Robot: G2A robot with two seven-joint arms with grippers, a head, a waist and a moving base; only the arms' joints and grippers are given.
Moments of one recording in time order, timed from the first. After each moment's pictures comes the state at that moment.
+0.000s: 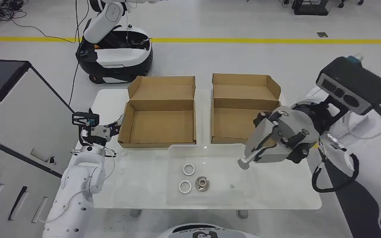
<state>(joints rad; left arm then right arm) 1.73 -1.15 -1.60 -1.80 1.33 0.00 0.00 -0.89 -0.71 1.02 -2.07 0.68 -1.01 0.71</state>
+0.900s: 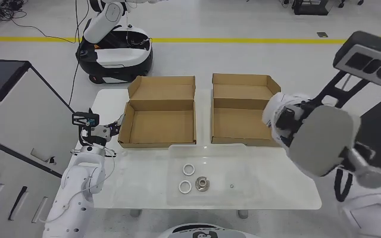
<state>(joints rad) 1.73 -1.15 -1.60 -1.80 1.33 0.00 0.00 -0.88 -0.99 0.97 -2.06 1.02 -1.01 0.81</state>
